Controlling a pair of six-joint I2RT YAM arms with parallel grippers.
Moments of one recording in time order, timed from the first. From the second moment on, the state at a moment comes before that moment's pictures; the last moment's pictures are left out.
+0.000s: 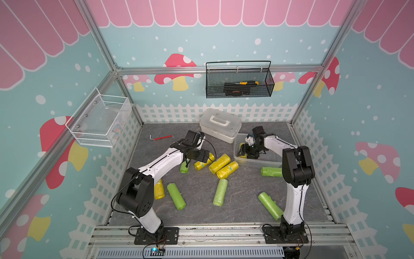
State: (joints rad) left arm -0.43 1.67 1.25 -0.54 0.07 -0.06; right arm 0.18 2.09 1.52 -0.72 -0.40 0.27
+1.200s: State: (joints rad) left arm -0.44 1.71 1.25 -0.55 0.12 -0.05; right arm 0.18 2.12 1.53 -0.70 -0.56 0.26
